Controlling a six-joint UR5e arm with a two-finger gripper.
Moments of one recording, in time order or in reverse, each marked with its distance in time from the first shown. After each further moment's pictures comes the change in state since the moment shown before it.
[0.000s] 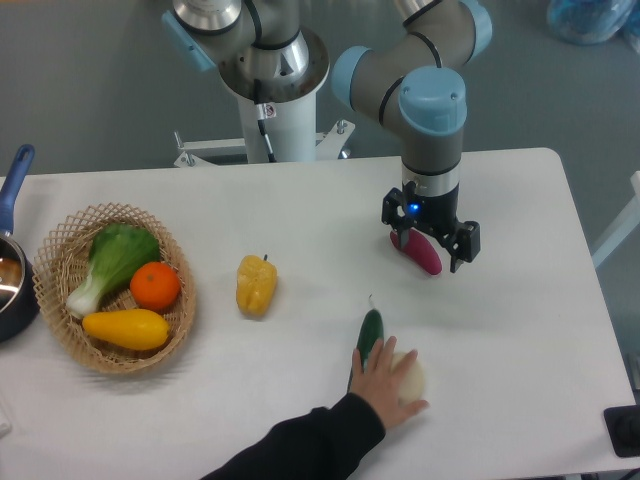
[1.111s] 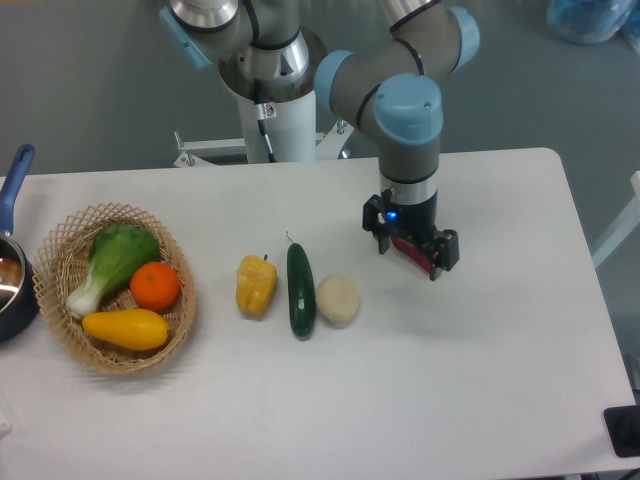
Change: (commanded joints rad) arm -0.123 0.000 -0.003 0.002 0.003 -0.179
